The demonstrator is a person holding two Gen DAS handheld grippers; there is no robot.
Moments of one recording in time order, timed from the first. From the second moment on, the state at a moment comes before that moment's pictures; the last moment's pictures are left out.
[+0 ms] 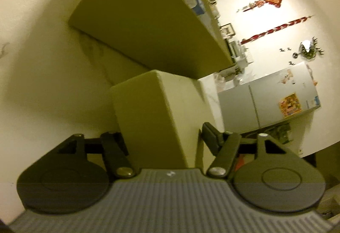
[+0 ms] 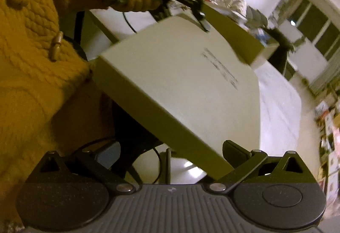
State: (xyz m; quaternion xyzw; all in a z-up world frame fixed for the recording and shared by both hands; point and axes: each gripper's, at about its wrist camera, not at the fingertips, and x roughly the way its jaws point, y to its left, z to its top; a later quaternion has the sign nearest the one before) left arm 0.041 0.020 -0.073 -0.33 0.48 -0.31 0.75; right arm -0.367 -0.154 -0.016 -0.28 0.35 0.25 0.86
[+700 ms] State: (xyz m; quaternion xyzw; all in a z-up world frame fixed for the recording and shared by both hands) left arm 0.002 0.029 -0.060 -0.18 0.47 -0.28 0.81; right arm -0.277 -0.244 -0.030 -0.02 0.36 0.21 0.91
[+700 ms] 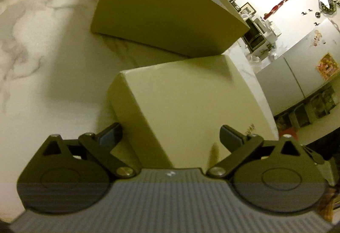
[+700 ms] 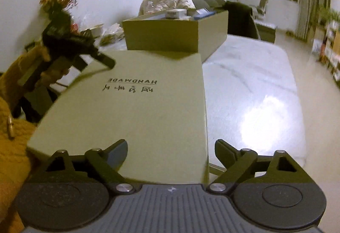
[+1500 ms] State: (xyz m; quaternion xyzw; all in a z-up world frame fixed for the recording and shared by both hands) left arm -0.053 0.033 -0.068 -0.14 0.47 -0.36 0.79; right arm -0.274 -0.288 -0.070 0.21 0.36 0.22 0.88
